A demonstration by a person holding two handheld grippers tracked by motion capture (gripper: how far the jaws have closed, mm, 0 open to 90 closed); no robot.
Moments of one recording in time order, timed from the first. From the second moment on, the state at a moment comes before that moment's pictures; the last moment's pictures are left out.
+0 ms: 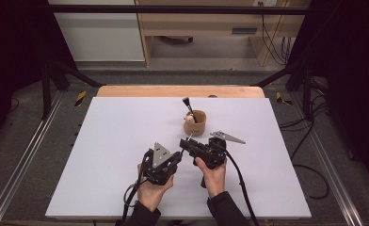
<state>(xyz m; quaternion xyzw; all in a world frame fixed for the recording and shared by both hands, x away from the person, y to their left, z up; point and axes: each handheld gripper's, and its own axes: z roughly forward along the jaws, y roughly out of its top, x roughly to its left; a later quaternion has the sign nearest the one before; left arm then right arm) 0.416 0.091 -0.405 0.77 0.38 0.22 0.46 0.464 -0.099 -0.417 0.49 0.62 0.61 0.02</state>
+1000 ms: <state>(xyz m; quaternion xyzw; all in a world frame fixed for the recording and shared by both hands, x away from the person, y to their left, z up) 0.424 0.098 -0.397 0.78 0.36 0.20 0.48 0.458 -0.108 -0.409 0.47 0.62 0.63 0.04</state>
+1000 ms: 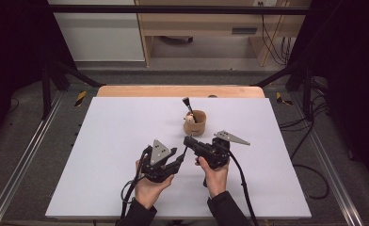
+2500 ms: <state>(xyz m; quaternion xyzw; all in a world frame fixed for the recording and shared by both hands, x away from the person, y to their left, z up) 0.423 0.234 -0.402 0.74 0.40 0.23 0.48 0.467 -0.148 -0.380 0.43 0.65 0.60 0.17</state>
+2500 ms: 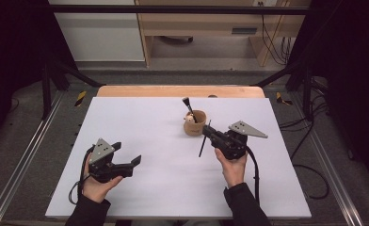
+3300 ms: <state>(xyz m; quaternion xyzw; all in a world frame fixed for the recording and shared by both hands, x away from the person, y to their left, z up) 0.412 0.264 -0.410 0.73 0.43 0.25 0.47 0.485 -0.153 -0.363 0.42 0.66 0.58 0.22</state>
